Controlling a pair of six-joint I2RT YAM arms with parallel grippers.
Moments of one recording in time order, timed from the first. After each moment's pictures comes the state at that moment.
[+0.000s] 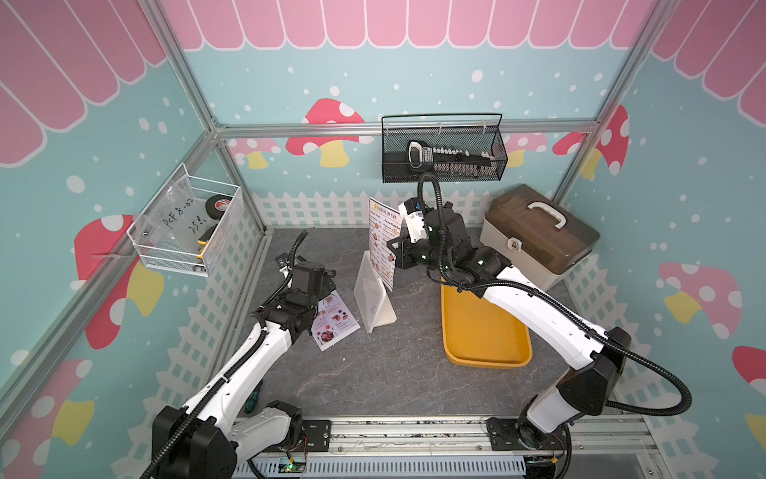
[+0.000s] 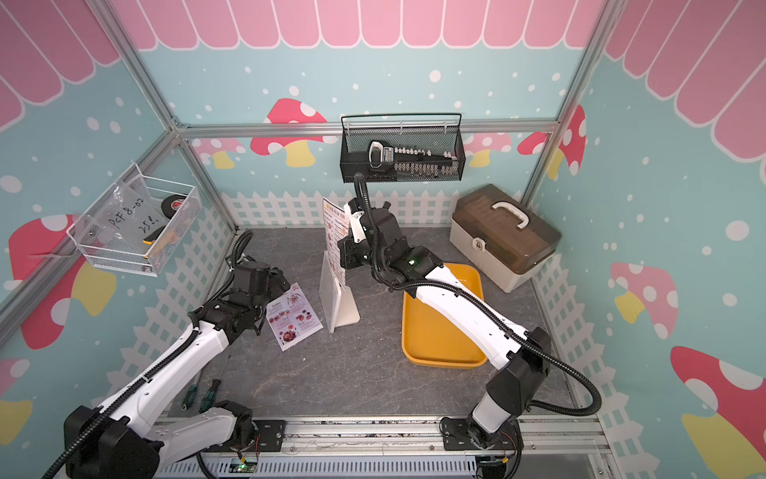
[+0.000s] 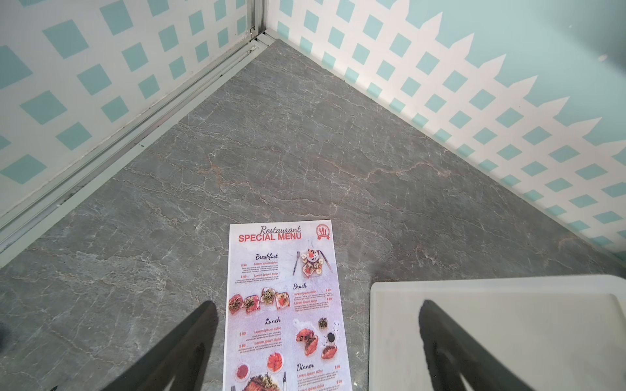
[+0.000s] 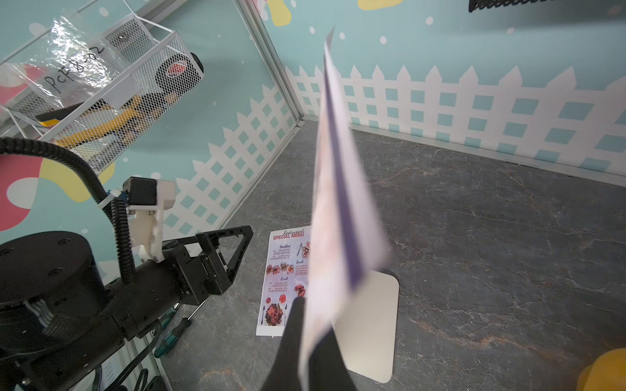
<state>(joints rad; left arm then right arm) -0.30 1.13 0.90 -0.47 -0.47 -0.73 0.77 1.61 1.68 -0.48 -0.07 0.37</state>
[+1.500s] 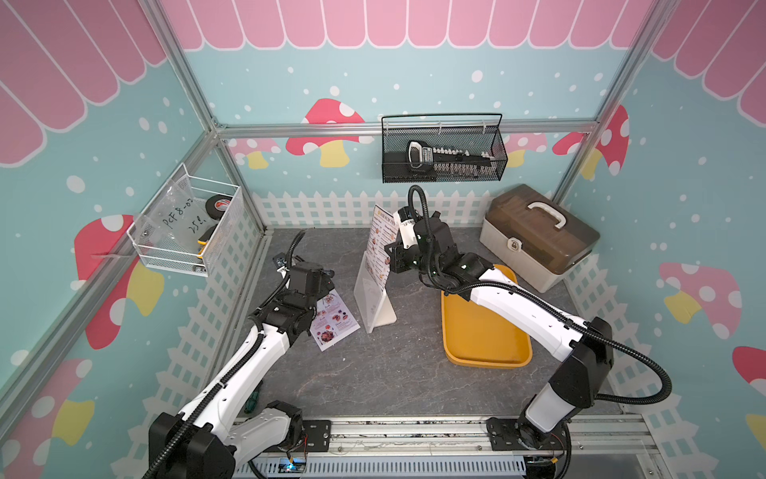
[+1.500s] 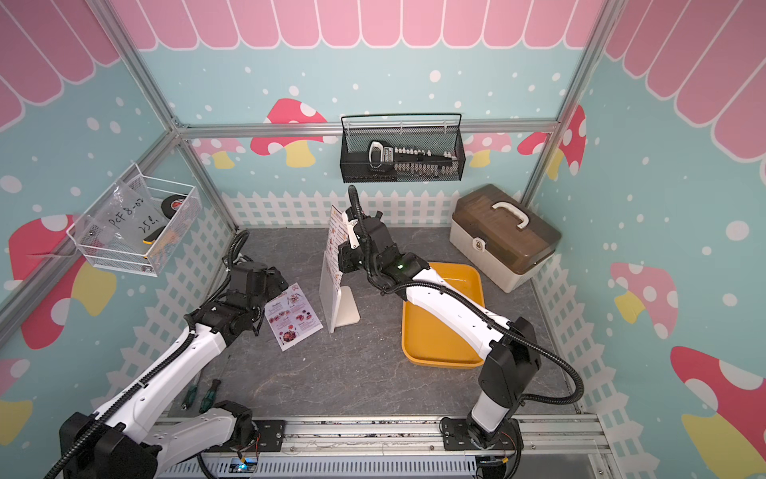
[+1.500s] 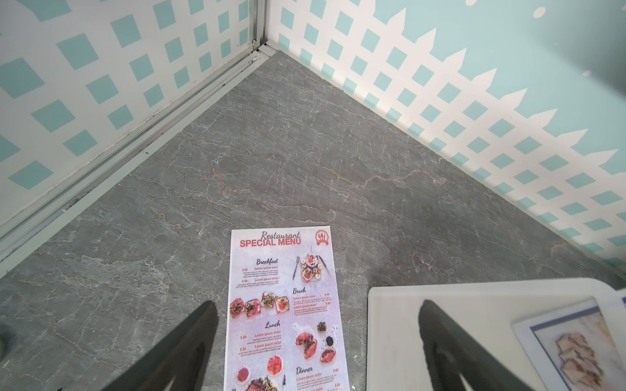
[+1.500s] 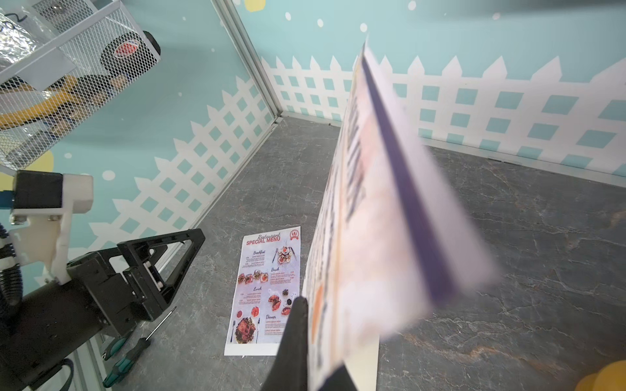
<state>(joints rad) -0.30 1.11 0.90 -0.47 -0.48 -0.72 0.77 1.65 1.58 -0.34 0.00 0.34</state>
